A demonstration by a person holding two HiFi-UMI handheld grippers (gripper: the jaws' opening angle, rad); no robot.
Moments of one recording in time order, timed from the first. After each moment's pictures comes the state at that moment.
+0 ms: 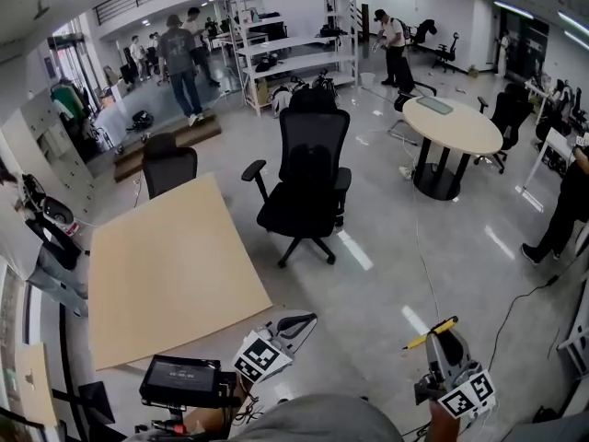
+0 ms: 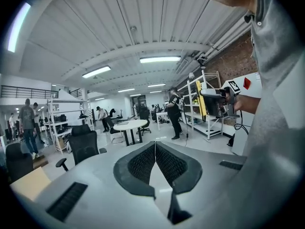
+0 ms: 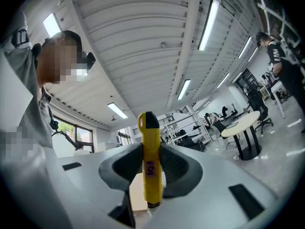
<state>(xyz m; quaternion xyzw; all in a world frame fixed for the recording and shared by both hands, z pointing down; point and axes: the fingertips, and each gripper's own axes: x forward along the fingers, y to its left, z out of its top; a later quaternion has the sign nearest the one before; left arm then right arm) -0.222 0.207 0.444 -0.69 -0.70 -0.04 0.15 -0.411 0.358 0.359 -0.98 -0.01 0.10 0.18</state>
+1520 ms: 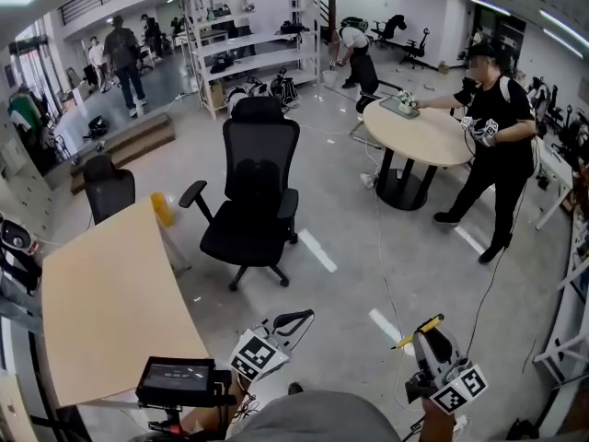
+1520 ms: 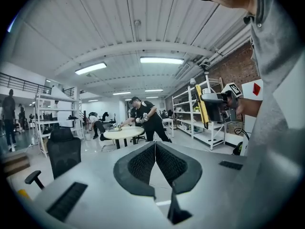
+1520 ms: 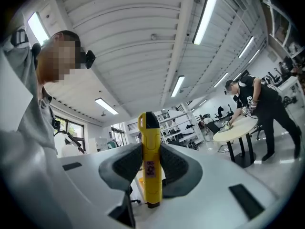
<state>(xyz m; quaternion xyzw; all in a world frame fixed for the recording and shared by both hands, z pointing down) -0.158 0.451 0.441 -0.67 -0.74 -0.03 0.11 -0.342 0.568 0.354 -0.98 -0.03 0.07 0.17</state>
